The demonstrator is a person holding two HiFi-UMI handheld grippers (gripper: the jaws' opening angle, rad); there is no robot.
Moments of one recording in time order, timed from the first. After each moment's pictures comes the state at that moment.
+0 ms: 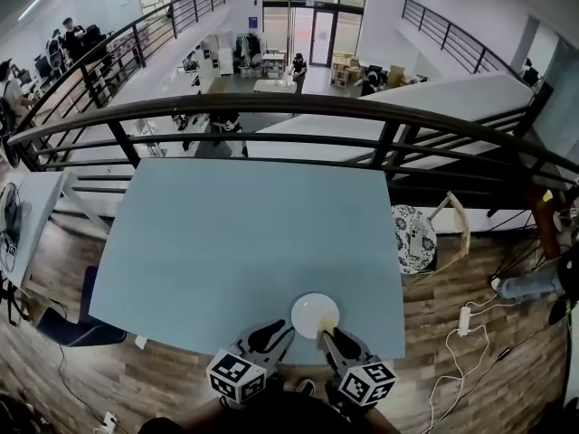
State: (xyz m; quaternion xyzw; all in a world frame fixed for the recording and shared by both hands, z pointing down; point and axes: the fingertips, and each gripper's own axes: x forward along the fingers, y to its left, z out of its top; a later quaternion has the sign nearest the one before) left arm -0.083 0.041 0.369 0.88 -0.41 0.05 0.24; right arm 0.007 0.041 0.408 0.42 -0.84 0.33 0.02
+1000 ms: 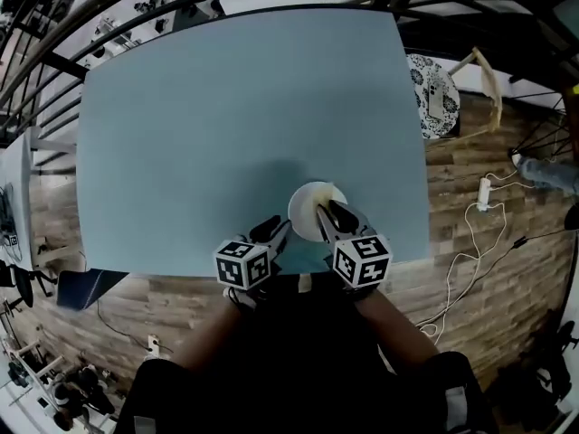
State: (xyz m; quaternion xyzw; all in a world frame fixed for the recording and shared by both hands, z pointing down) left arm -0.083 -0.036 0.603 0.78 -0.40 0.17 0.46; right arm 0.002 -0.074 0.576 0.44 -0.81 0.36 0.16
